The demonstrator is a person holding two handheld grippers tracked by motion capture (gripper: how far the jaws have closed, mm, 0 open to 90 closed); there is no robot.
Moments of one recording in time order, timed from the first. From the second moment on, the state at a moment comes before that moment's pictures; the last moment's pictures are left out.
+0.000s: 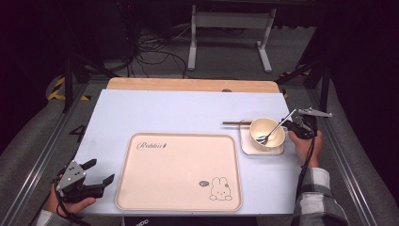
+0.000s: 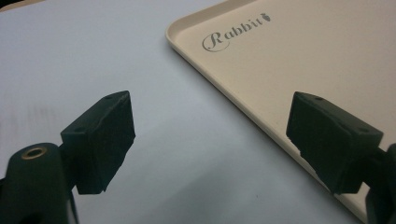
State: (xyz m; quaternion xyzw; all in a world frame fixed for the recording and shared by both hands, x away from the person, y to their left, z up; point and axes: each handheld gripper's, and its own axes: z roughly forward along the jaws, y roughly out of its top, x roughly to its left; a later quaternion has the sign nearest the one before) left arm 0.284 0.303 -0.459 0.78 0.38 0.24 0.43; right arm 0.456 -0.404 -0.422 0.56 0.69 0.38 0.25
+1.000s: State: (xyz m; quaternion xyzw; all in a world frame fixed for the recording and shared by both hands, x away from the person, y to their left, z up) left arm 0.263 0.316 -0.462 0.78 0.40 0.25 0.42; right arm 0.488 -0.414 -0.442 0.58 0.68 0.40 0.21
